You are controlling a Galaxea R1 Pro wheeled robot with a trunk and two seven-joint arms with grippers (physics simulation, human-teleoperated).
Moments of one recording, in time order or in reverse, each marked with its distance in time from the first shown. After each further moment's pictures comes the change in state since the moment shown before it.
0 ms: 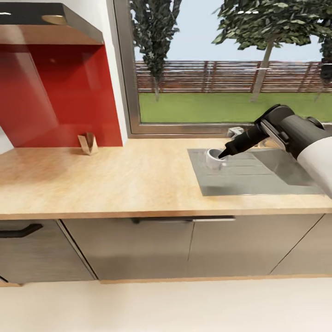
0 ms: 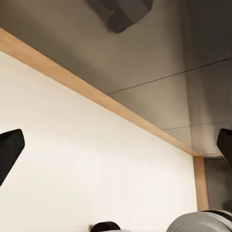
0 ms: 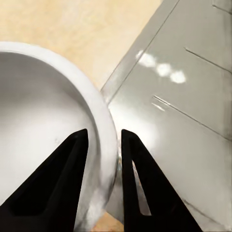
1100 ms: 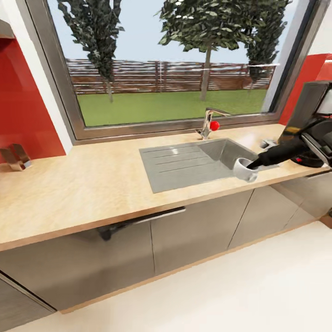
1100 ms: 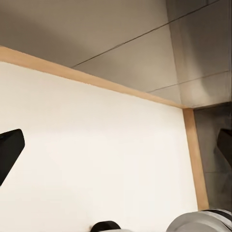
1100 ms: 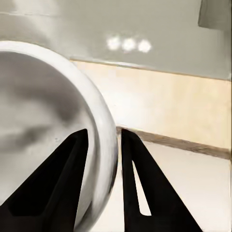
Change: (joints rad) left arm 0.000 0.000 -0.001 0.000 -0.001 0.000 0.000; right arm 0.074 -0.236 -0.005 -0.009 -0.012 -0.076 0.168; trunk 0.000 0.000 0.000
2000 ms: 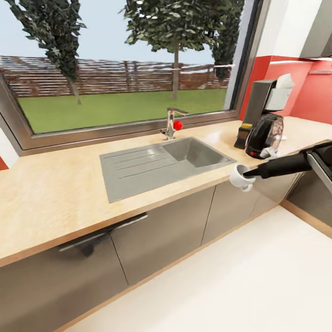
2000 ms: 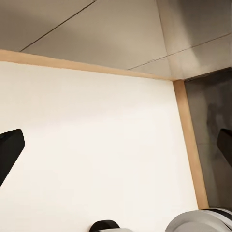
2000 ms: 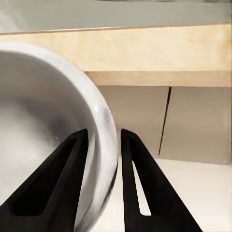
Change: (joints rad) left arm 0.000 -0.006 -0.003 0.000 -0.001 0.000 0.004; right arm 0.393 -0.081 -0.440 -0.513 -0.001 0.078 -0.166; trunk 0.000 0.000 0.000
